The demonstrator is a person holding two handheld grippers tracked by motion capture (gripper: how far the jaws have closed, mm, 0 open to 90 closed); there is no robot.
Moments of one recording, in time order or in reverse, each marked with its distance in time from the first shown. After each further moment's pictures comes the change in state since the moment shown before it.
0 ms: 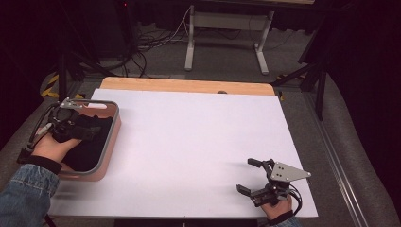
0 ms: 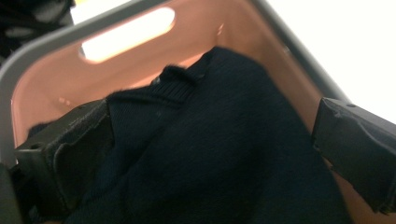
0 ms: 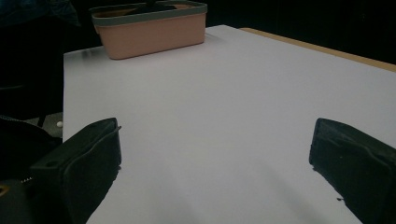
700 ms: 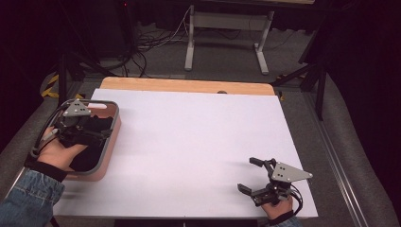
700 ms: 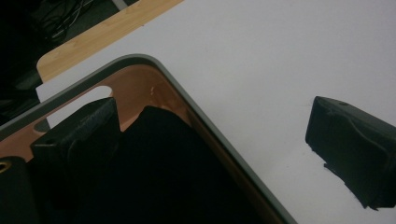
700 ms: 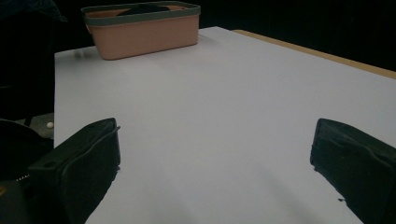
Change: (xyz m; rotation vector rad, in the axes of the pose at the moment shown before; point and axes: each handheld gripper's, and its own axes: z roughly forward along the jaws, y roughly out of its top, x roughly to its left) left arm -0.043 0.009 -0.029 -0.167 -0.094 0.145; right arm 0.000 0.001 -0.003 -0.003 -0.030 -0.011
